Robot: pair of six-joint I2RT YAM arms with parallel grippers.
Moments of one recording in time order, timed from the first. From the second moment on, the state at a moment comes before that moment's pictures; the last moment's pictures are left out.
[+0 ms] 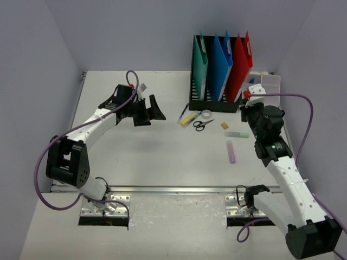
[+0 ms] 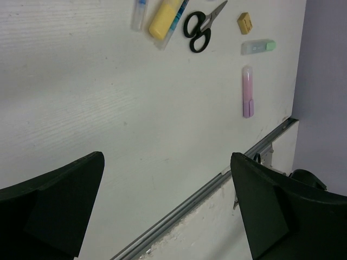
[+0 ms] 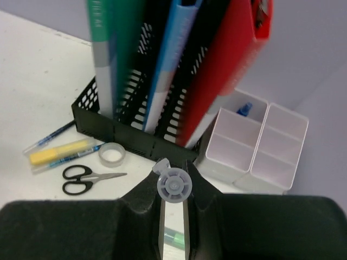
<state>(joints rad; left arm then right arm) -0.24 1.53 1.11 -0.42 0.55 -0.54 0.22 0.85 0.72 0.03 0.04 -0.29</state>
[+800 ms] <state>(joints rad) -0.24 1.62 1.17 -0.28 0.36 -0.49 -0.24 1.78 1.36 0.21 -0.03 -0.07</state>
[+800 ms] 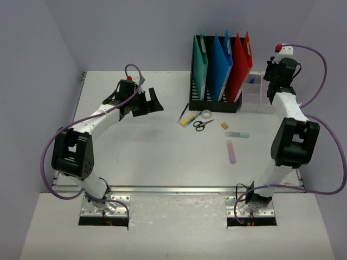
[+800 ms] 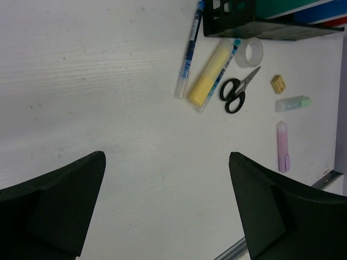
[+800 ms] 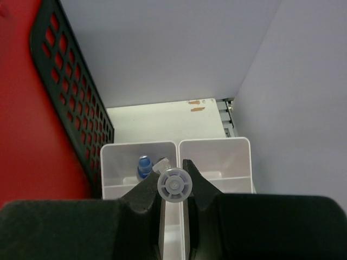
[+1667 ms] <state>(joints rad) -0.42 1.85 1.28 -0.13 0.11 -0.37 -0.28 2.09 1.44 0.43 0.06 0.00</state>
